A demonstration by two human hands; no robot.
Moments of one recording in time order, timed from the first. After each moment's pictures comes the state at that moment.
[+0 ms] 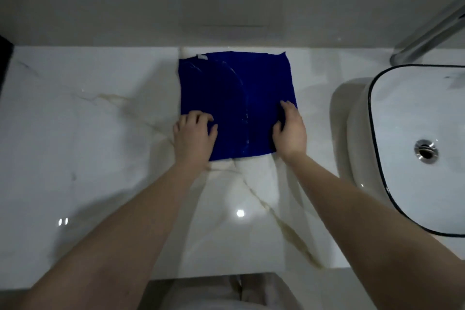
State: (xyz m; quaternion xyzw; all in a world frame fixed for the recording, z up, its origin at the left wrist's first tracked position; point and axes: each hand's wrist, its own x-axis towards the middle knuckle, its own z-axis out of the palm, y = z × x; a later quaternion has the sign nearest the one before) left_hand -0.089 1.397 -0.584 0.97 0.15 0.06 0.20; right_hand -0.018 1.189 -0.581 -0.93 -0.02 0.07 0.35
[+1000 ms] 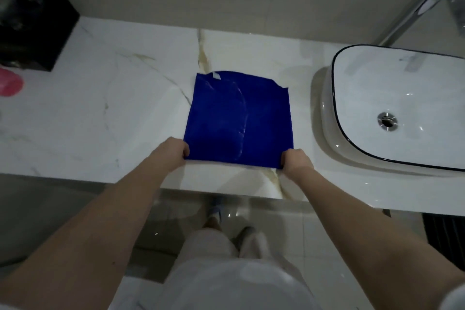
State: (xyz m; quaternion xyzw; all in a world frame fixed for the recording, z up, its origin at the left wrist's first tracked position) left_hand -0.278 1.388 -0.560 0.93 0.15 -0.27 0.18; right_hand -0.167 1.075 -0.567 -0.94 -0.12 0.32 0.01
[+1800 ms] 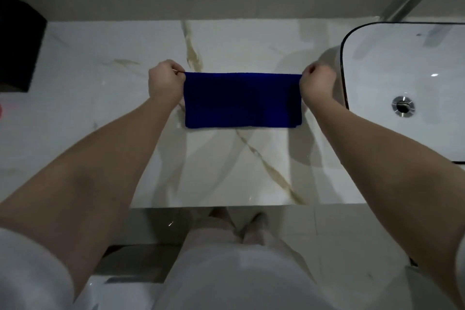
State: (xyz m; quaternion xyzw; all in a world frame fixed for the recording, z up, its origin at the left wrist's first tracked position) left_hand -0.106 1.423 -0.504 0.86 0.34 0.04 0.37; right_hand -0.017 1.123 -0.508 -0.94 0.10 0.05 0.31
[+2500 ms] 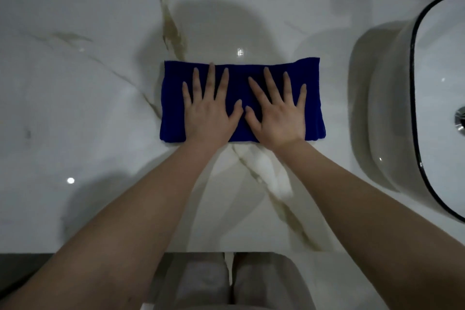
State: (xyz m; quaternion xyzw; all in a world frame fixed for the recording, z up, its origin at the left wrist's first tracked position) left_hand -0.096 1.327 -0.622 0.99 0.13 -0.09 0.05; right_hand -0.054 1.178 -0.620 -0.97 -0.22 0.13 0.02
